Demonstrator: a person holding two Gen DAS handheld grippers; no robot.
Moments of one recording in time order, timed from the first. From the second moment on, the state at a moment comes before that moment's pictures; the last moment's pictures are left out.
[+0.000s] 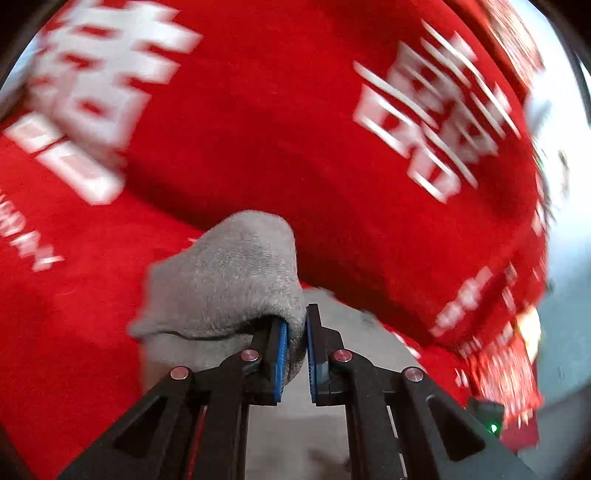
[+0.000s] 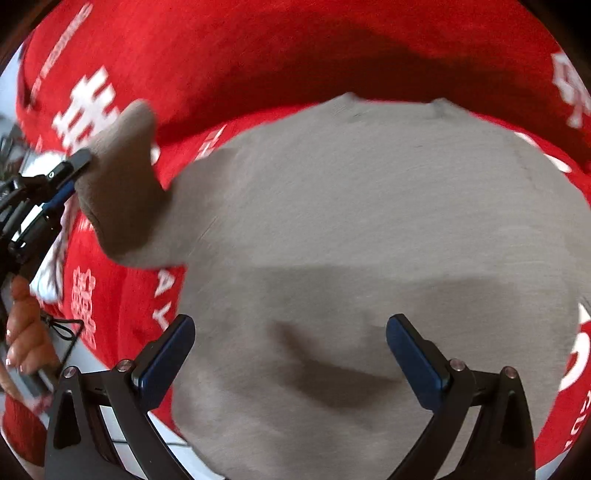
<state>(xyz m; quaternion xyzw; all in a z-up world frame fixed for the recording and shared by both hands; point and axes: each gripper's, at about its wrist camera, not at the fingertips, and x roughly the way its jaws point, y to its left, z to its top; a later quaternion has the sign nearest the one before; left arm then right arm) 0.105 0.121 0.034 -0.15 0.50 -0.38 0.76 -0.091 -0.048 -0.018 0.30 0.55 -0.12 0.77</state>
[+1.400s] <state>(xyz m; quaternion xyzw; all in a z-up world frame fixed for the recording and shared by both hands) 0.076 0.128 -0.054 0.12 0.60 -0.17 0.77 -0.015 -0.136 -0.023 0.15 0.52 -0.16 0.83</state>
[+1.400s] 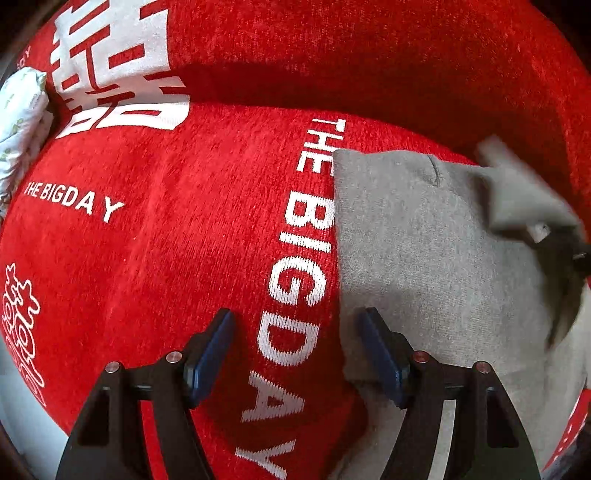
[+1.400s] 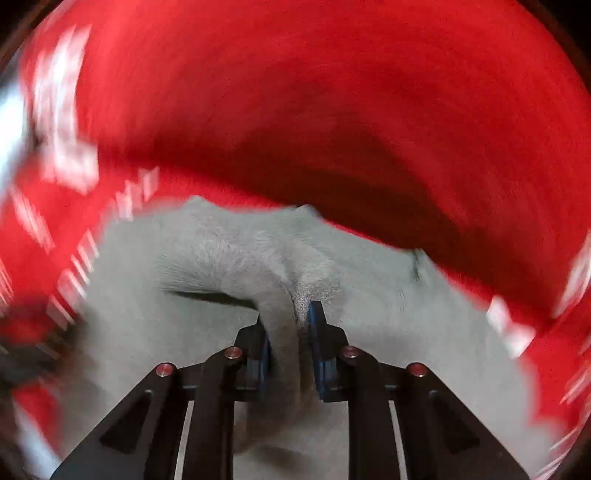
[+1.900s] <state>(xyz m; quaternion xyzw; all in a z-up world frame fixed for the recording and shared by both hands) 0.084 0.115 -0.053 0.16 0.59 -0.17 0.77 -0.191 -0.248 -0.067 0.61 0.35 -0.22 0.67</state>
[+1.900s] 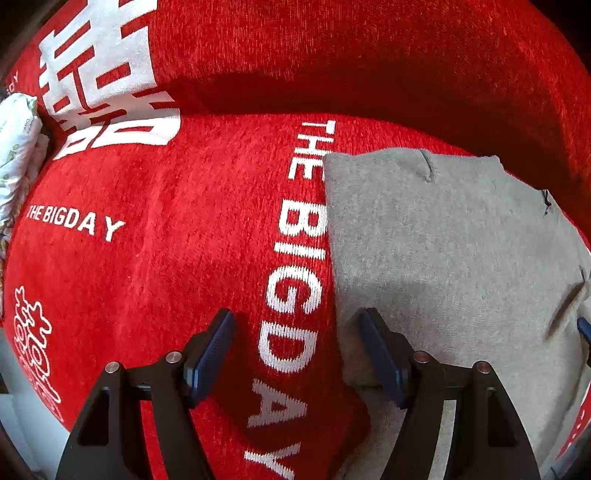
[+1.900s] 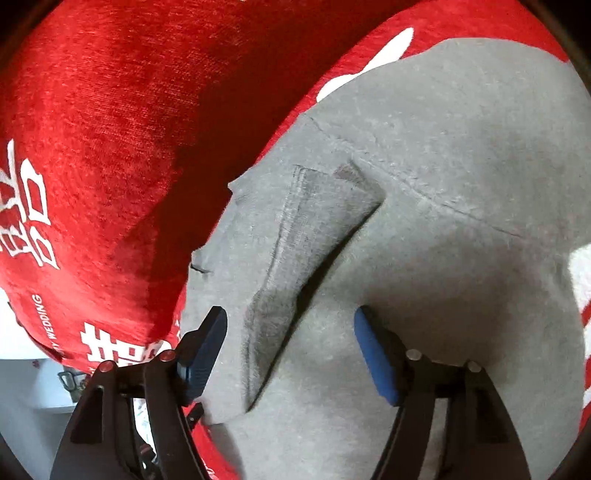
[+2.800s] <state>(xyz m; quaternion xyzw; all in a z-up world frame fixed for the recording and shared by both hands) 0.157 0.105 -0.061 0.13 0.64 -0.22 0.73 -0.162 -0.136 -0.076 0.66 0.40 -0.07 0.63</state>
